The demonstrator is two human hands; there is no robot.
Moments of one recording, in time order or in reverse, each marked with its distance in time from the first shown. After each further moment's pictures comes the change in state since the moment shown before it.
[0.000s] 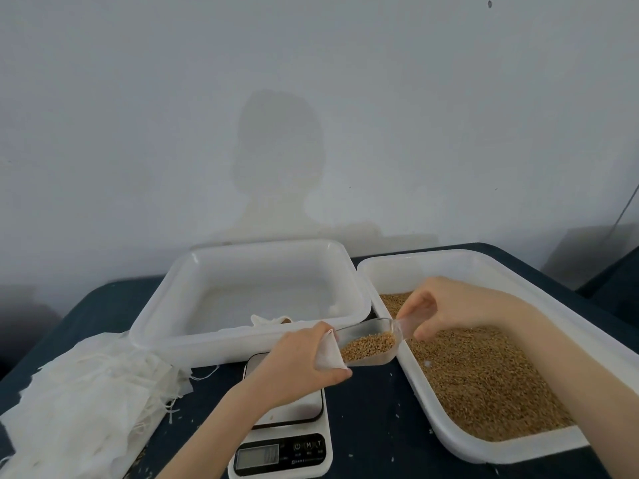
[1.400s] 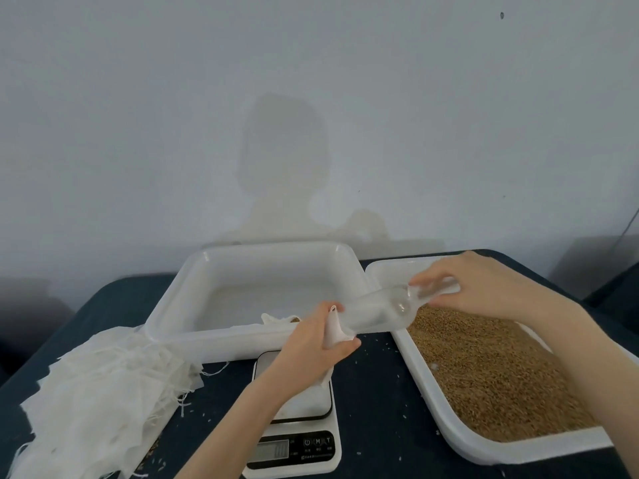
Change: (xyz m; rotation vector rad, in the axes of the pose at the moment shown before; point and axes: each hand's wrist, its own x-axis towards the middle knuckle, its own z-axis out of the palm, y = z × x) left_hand 0.000 0.013 -0.007 -0.339 0.142 -0.037; right_hand -0.024 -0.032 -0.016 -0.430 0.359 -0.024
